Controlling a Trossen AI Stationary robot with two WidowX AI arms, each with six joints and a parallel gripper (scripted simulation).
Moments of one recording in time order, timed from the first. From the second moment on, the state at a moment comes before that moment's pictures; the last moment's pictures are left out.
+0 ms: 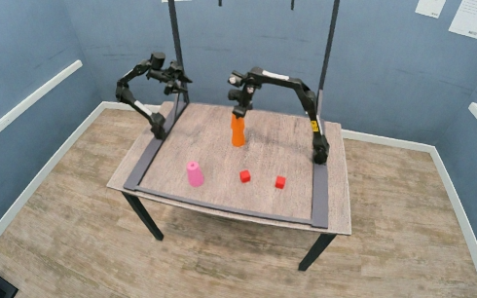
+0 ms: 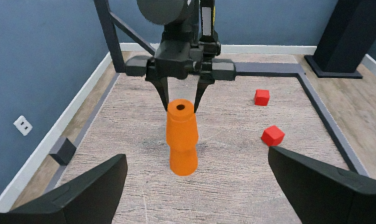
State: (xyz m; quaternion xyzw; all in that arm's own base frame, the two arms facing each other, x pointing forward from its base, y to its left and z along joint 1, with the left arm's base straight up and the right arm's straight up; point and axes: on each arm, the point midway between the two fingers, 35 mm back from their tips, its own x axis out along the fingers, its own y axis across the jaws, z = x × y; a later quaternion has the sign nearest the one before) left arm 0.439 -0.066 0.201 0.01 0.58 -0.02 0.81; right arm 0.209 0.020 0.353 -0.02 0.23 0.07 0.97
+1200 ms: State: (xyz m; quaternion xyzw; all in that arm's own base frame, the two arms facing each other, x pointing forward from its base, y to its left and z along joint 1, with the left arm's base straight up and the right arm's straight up) left arm 0.358 -0.053 0.211 0.01 0.58 -0.02 0.81; right arm 0.237 0.016 0.382 -0.01 0.19 0.05 0.98
